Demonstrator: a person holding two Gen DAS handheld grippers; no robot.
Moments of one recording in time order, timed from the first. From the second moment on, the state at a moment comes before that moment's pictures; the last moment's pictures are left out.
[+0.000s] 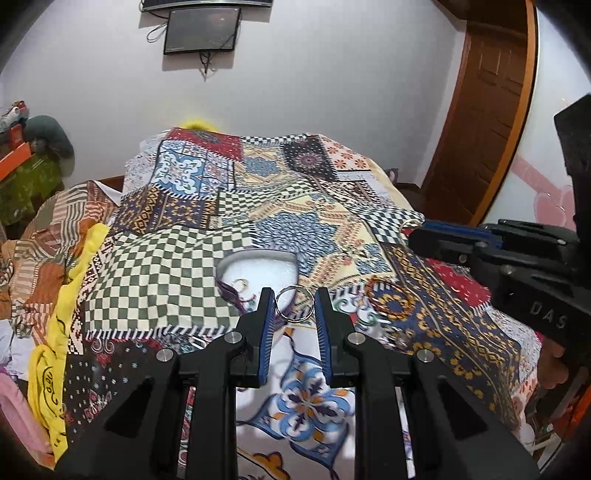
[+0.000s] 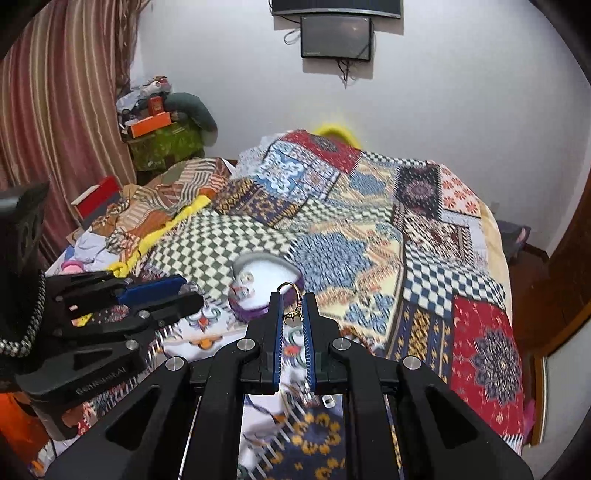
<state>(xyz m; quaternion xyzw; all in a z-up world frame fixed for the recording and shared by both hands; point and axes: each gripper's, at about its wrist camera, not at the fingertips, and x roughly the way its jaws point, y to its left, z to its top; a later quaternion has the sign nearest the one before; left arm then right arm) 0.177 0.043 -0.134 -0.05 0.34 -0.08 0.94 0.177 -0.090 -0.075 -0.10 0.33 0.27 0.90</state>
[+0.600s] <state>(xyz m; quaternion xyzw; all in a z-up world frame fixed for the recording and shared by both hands) 0.225 0.071 -0.163 -0.07 0.36 -0.06 0.93 0.229 -0.052 -0.091 -0.09 0.36 0.30 0.88</state>
